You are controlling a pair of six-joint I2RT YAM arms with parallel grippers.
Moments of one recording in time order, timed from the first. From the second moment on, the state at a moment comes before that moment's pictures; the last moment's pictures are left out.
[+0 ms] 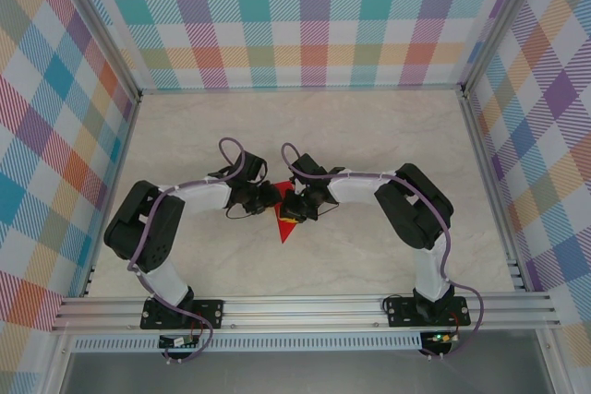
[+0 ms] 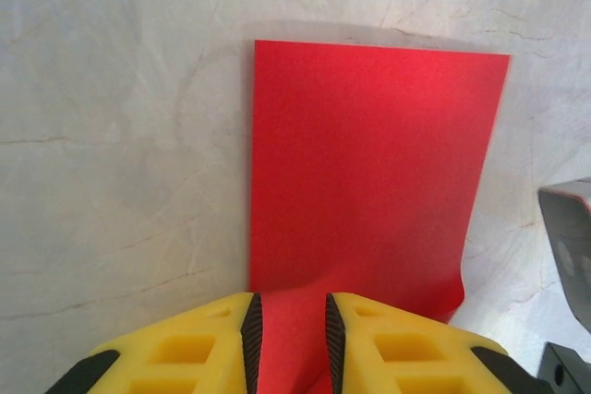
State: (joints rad) left arm -0.48 1.69 0.87 -0.23 0.29 -0.87; right arm 0.79 1.99 1.19 -0.31 -0.49 0.91
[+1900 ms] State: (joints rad) left arm -0.38 1.48 0.69 -0.17 0.47 -0.95; right arm 0.79 1.99 1.14 -0.22 -0.52 0.89
